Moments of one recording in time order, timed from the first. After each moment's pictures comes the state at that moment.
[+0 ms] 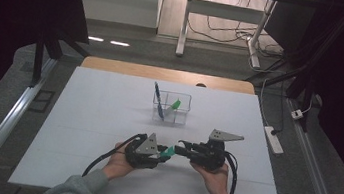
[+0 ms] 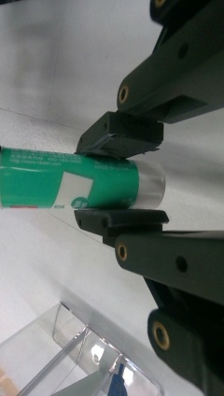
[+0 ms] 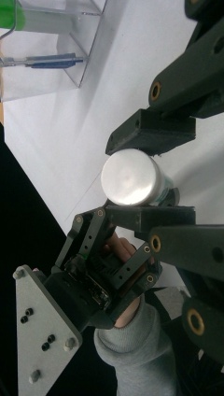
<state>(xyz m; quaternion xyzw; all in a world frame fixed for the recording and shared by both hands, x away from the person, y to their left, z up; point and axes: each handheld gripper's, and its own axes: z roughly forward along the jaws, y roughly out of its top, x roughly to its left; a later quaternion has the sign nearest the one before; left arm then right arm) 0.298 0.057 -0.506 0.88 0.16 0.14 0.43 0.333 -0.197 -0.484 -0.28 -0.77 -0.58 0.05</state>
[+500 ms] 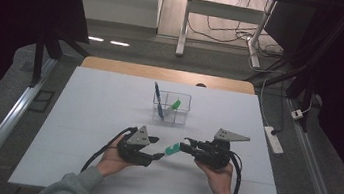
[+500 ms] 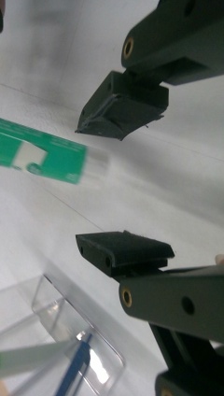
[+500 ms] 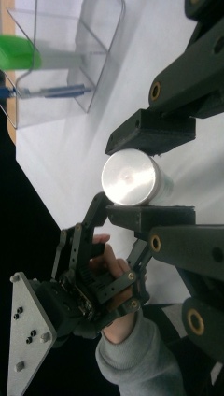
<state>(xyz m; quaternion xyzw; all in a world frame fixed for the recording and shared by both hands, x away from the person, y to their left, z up) 0.303 0.084 -0.500 0.86 0.23 0.13 0.44 0.334 -0.209 -0.478 -0.30 -0.76 -0.58 0.02</state>
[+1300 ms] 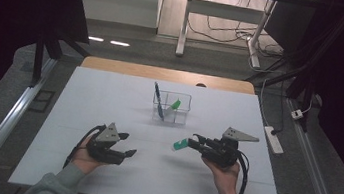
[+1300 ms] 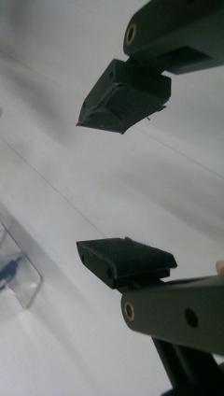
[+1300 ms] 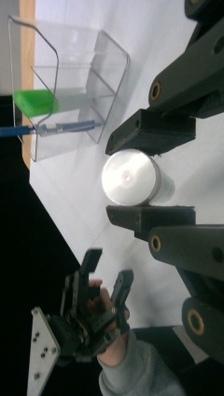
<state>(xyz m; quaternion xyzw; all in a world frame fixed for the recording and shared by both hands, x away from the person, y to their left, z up) 0.279 0.163 -0.503 0.85 0.30 0.15 0.41 0.336 -0.225 -0.469 -0.32 -0.75 -0.58 -0.03</state>
